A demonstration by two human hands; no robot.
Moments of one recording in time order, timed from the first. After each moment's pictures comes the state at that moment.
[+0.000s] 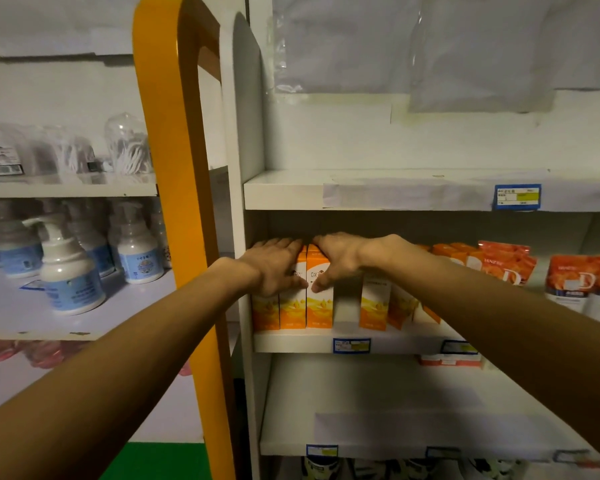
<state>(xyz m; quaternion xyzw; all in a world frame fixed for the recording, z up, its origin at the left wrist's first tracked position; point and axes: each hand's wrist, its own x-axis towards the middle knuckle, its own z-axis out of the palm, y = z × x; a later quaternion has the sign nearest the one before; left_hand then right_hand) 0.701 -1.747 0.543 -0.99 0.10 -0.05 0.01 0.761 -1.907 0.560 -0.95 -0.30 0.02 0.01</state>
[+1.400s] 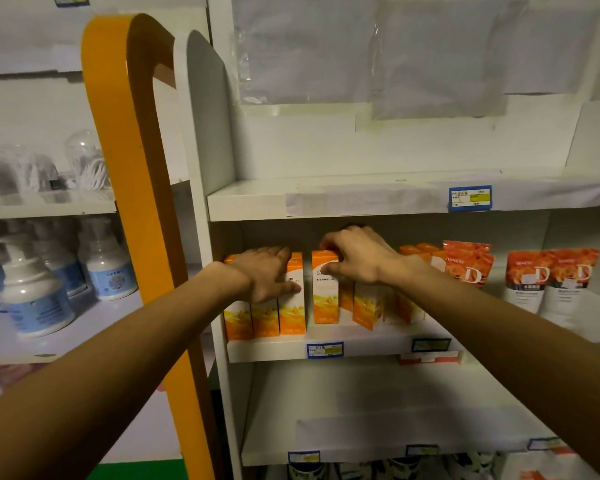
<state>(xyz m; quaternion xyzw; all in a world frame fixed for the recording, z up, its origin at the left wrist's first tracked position) 0.707 -1.783 0.550 -0.99 0.10 -0.03 0.06 0.752 -1.984 0.556 -0.94 -0.30 -0.17 0.06</state>
